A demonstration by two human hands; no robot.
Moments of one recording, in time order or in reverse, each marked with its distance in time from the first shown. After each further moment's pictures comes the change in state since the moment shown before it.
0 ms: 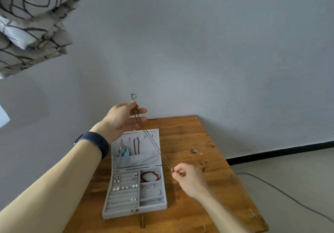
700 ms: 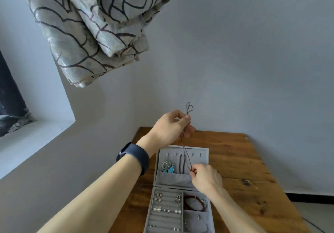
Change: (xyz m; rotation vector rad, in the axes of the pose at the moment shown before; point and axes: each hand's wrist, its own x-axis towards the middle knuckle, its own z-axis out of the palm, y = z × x) left_hand 0.027 0.006 -0.047 0.429 -0.049 0.198; right_hand 0.133 -0.067 0.076 -0.486 -0.036 -0.163
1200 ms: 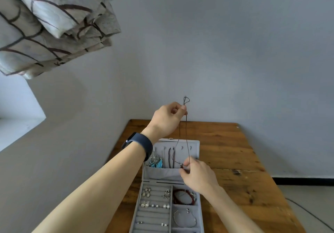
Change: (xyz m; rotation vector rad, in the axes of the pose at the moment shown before) left_hand 0.063 -0.031 0.036 0.179 0.099 0.089; right_hand -0.007 0.019 0.002 0.097 -0.025 -0.065
